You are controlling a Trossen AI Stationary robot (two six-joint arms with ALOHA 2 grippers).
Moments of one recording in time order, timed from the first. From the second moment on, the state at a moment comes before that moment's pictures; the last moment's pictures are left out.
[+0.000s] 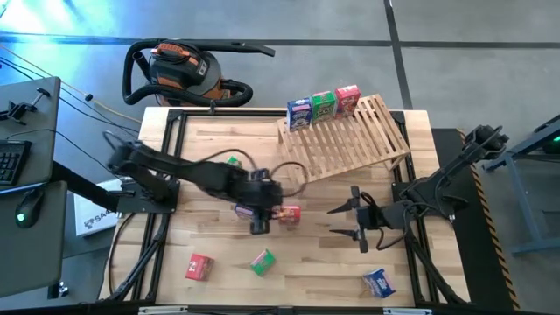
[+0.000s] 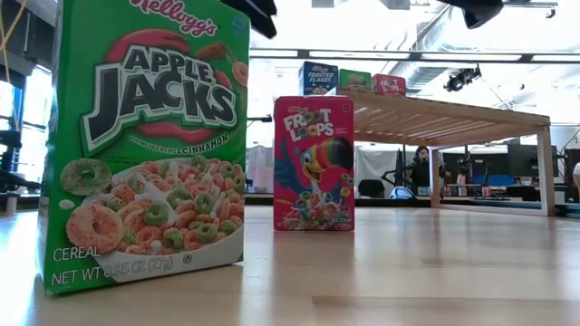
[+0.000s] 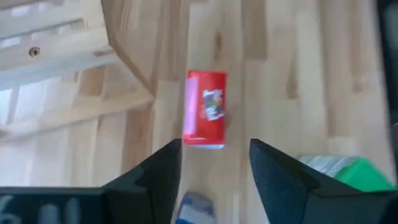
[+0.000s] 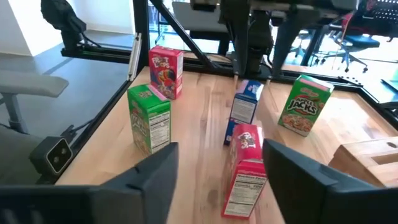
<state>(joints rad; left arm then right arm) -0.24 1.67 1.55 -0.85 -0.17 -0.23 0.64 1.05 0.58 0.19 0.55 0.07</state>
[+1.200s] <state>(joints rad) 0.02 0.88 0.50 0.34 -0.20 -0.03 0.26 1.86 1.60 -0.85 0.17 0.29</state>
